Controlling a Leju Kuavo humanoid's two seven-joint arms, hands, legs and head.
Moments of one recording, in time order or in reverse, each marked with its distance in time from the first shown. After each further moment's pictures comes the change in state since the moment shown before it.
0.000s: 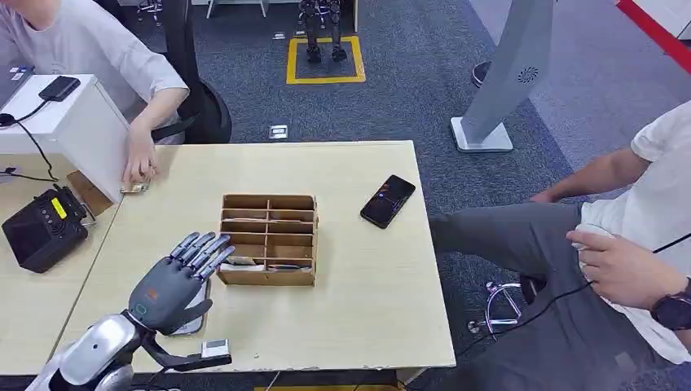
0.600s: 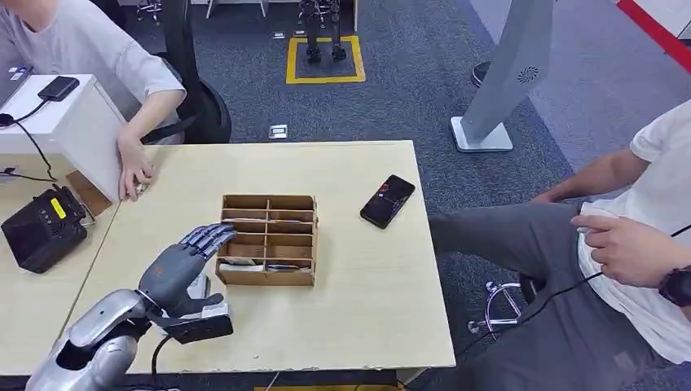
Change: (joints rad) left arm -0.111 -0.031 -0.005 0.061 0.334 -0.276 -0.011; right arm -0.004 0.000 0.000 0.000 0.003 -0.003 0.002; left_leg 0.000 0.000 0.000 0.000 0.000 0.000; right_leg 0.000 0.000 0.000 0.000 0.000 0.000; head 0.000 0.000
